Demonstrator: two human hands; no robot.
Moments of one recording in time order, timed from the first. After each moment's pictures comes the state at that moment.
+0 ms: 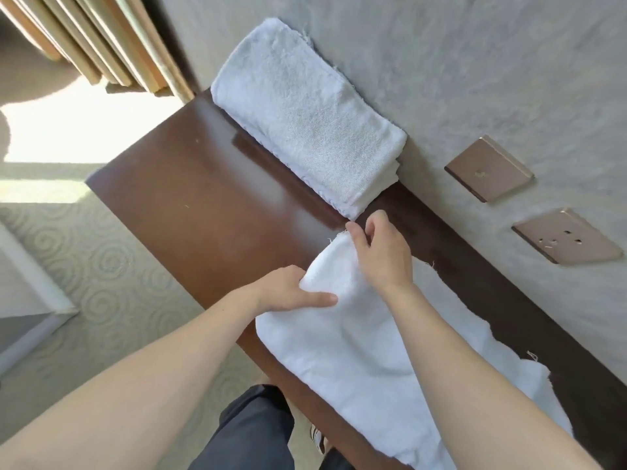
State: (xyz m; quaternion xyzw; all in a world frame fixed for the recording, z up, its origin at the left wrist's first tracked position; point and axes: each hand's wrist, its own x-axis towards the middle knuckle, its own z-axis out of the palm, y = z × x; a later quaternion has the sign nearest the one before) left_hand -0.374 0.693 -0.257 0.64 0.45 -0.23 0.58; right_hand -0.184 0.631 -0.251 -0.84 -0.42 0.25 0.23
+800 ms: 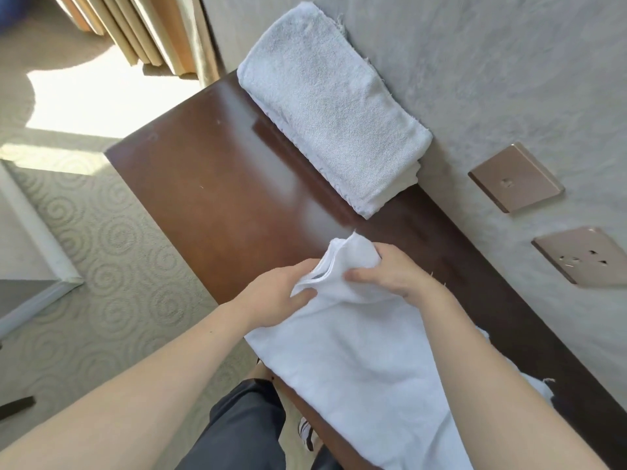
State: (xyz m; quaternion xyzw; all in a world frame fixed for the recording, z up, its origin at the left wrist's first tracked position) left_hand -0.411 0.665 -0.276 0.78 0.37 -0.05 0.49; right_hand -0.165 0.623 -0.254 -0.74 -0.36 0.56 0.10
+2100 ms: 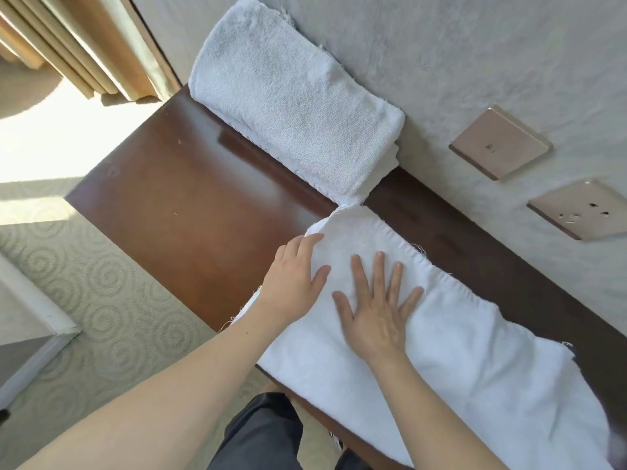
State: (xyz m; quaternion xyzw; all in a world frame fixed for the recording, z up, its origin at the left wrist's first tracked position) left_hand -0.364 0.674 -0.298 0.83 0.42 0.05 0.37; right_hand -0.246 0.538 -0.323 -0.87 -0.44 0.23 -0.03
